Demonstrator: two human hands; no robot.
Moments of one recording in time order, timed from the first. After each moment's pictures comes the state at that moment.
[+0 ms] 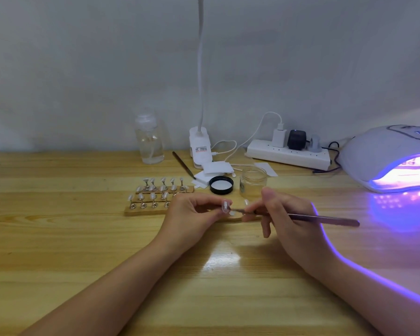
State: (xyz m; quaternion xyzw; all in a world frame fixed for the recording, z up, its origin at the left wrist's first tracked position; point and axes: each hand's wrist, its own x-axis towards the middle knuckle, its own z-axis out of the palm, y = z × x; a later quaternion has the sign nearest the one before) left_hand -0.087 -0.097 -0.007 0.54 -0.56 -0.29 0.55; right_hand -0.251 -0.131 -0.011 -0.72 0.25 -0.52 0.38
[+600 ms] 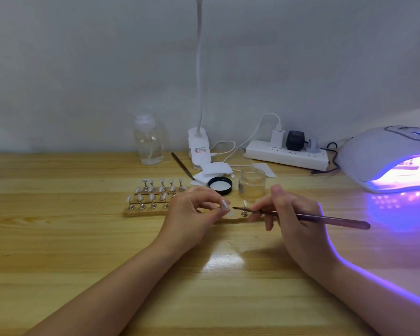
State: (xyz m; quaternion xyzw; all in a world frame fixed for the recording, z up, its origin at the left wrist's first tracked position) left_hand -0.085 -0.100 -0.010 0.57 -0.58 -0.24 0.54; right_hand -0.251 -0.130 -0.013 -0.68 0.24 -0.57 0.39
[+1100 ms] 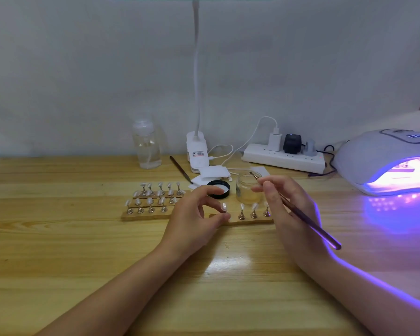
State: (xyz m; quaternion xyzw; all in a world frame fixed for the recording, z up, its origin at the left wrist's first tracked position) left_hand -0.089 -0.106 -0.013 0.60 -0.61 -0.19 0.49; right_hand -0.253 -0.144 -0.010 -0.70 0.32 -0.58 0.25
